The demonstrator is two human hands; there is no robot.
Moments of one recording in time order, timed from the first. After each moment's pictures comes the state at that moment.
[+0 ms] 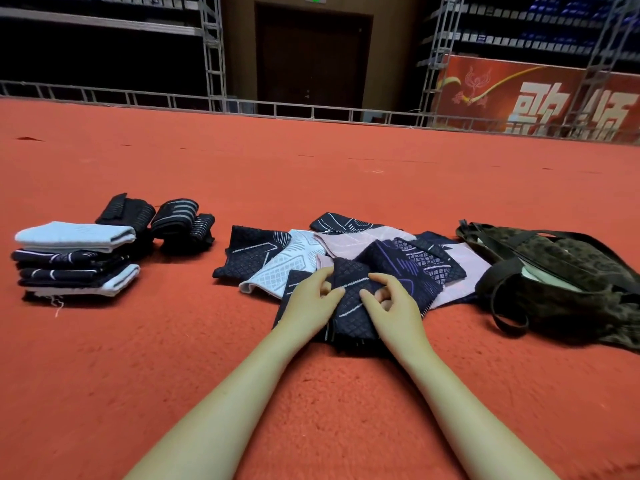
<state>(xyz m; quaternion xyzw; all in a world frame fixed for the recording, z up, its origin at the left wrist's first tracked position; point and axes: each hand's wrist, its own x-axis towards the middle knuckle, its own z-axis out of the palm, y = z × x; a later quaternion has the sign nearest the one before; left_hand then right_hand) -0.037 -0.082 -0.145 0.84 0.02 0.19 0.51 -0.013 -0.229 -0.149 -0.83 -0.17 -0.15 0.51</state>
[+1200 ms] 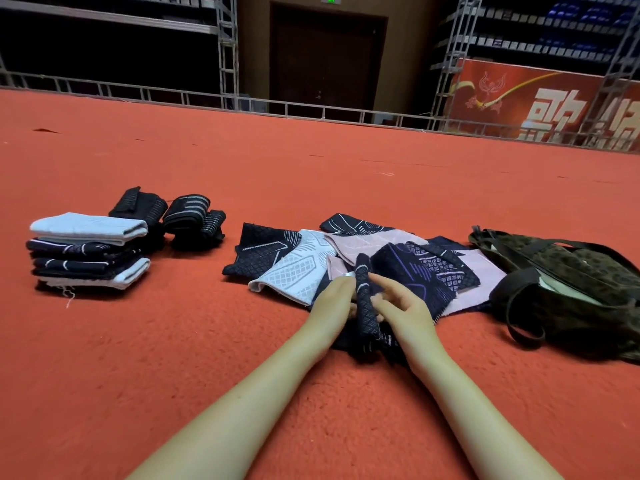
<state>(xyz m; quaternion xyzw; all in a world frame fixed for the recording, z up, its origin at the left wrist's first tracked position) -0.033 -0.102 -0.146 0.68 0.05 0.08 0.73 -0.018 -0.228 -0.140 -0.72 -0.19 0.01 0.66</state>
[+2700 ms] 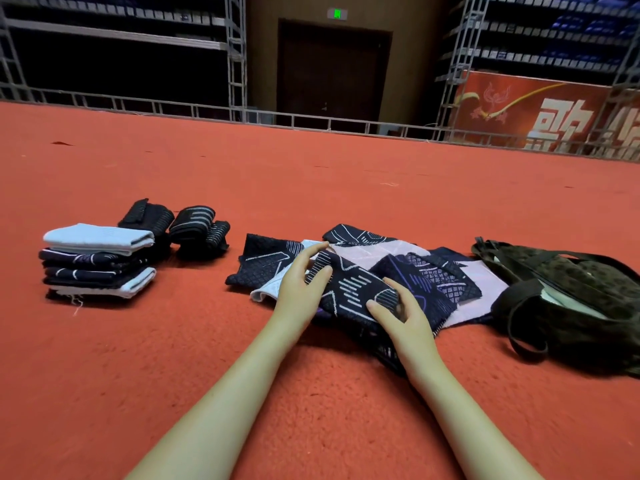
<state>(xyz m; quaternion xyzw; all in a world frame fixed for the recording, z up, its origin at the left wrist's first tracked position) -0.048 -0.063 -0.116 0.73 -0.01 0.30 0.62 -0.020 -0.229 -0.141 -0.70 -0.18 -0.02 0.69</state>
